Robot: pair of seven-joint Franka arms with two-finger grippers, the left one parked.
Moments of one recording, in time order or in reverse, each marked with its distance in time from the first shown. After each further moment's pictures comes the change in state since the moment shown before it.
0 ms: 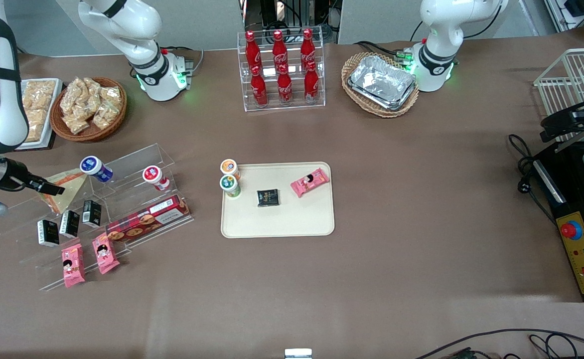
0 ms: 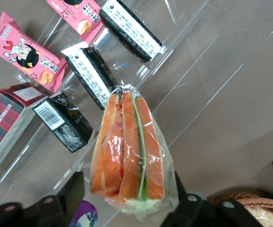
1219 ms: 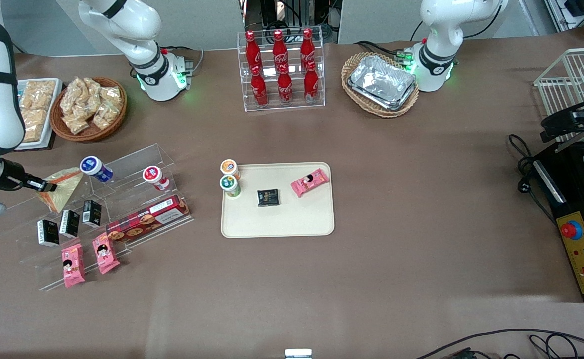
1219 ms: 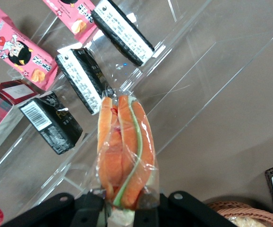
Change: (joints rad) arm -0.028 0.013 -0.001 0.003 0.000 0.011 -0.081
